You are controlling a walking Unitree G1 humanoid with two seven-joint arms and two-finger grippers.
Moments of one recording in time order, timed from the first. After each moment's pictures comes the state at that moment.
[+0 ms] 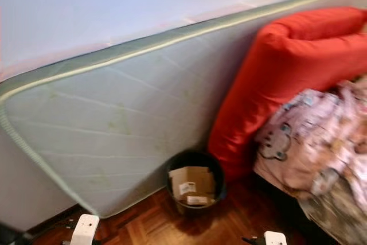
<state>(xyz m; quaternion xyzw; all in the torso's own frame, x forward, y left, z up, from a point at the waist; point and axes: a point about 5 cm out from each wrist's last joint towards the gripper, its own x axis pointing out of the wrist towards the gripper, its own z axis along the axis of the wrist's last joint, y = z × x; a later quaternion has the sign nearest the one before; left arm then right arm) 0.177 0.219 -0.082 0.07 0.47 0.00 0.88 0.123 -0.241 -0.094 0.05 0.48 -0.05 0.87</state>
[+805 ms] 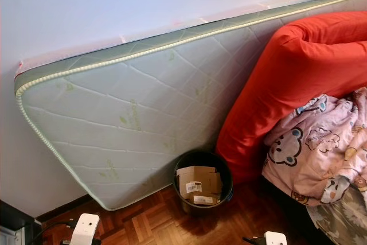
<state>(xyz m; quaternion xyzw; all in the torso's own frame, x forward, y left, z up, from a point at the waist) 0.178 0.219 -0.081 0.07 0.47 0.00 0.88 0.123 -0.241 -0.094 0.06 0.48 -0.05 0.88</state>
